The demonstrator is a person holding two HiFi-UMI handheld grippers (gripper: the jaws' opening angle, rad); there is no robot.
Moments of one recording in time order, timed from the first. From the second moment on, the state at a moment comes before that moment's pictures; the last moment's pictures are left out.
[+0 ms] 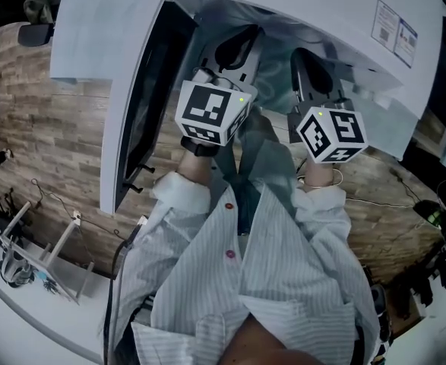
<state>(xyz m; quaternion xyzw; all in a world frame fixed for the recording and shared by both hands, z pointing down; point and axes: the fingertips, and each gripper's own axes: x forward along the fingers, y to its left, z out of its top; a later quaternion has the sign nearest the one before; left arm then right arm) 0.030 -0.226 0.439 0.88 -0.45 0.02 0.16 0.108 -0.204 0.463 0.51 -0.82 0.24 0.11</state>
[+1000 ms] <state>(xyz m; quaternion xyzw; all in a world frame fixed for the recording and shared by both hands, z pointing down) 0.040 -0.262 0.462 0.87 -0.46 0.05 0.14 0.120 -0.201 0.475 0.51 -0.81 0.26 0.11</state>
